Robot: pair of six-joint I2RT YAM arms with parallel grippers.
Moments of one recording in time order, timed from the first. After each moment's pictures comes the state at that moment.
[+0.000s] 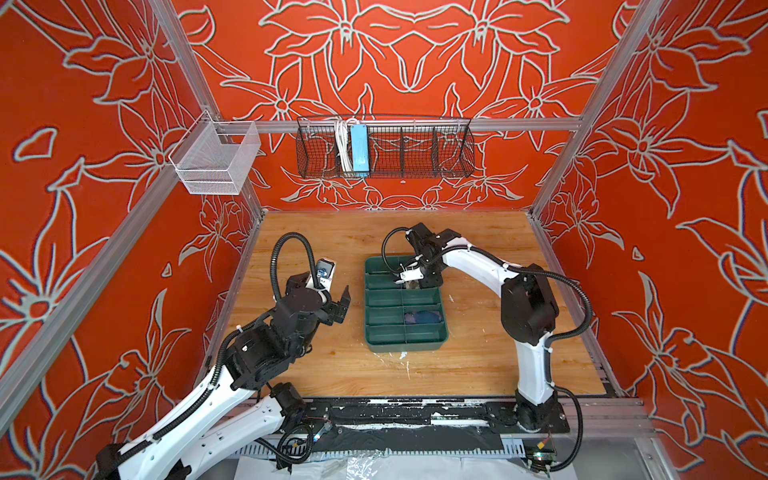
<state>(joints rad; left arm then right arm) -0.74 0.69 0.91 -0.63 -0.59 0.01 0.59 2.03 1.71 -1.01 0.06 -1.12</state>
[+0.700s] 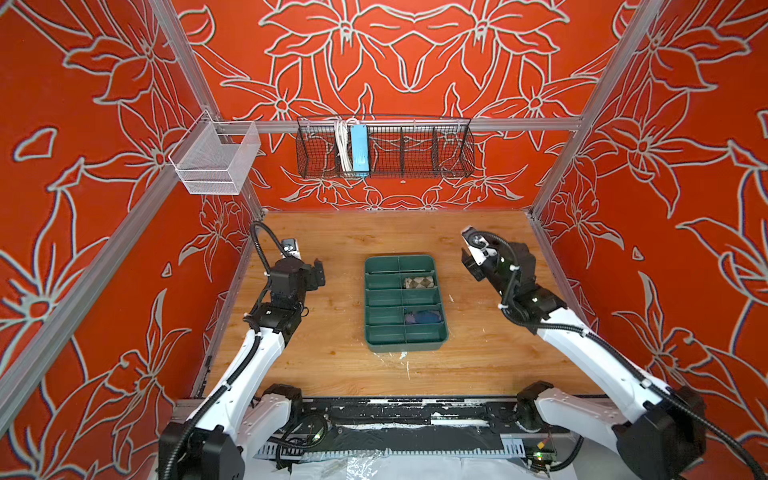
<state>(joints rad) -0.07 0.97 0.63 -0.10 -0.31 -0.16 0.40 1.04 0.74 0.03 0.29 -0.40</state>
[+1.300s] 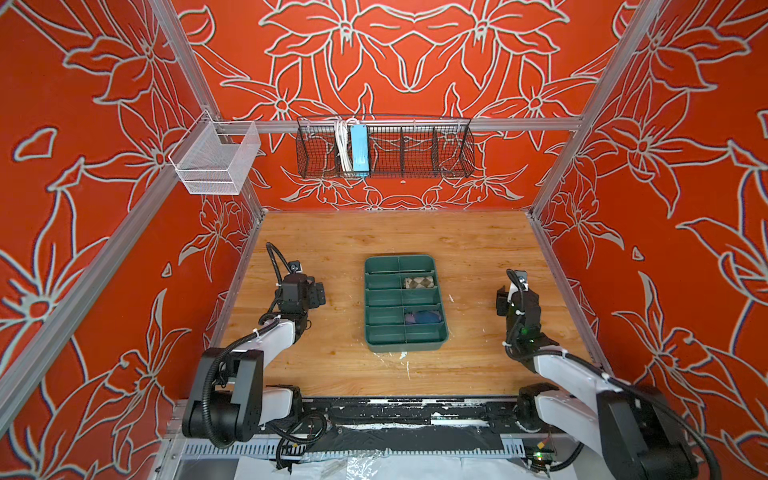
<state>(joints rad) 0.00 1.30 0.46 0.23 -0.20 -0.12 0.15 1.14 0.23 0.51 0.50 -0.02</state>
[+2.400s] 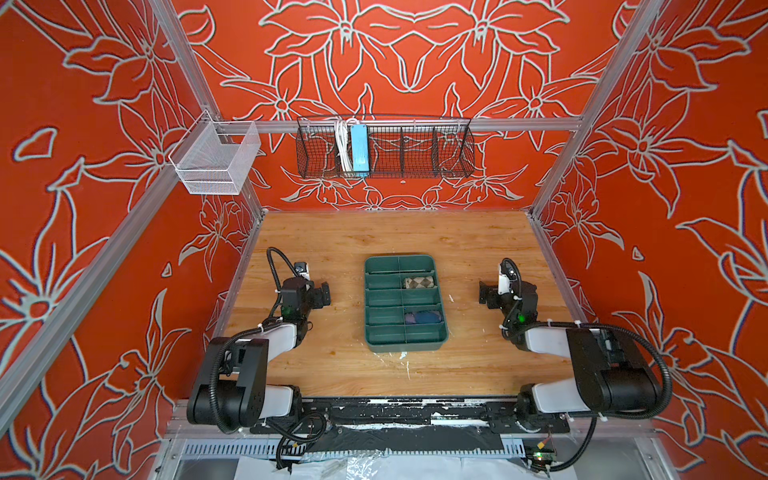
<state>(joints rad) 0.02 1.36 0.38 0.44 -0.06 -0.08 0.03 1.42 0.31 0.69 0.07 -0.04</state>
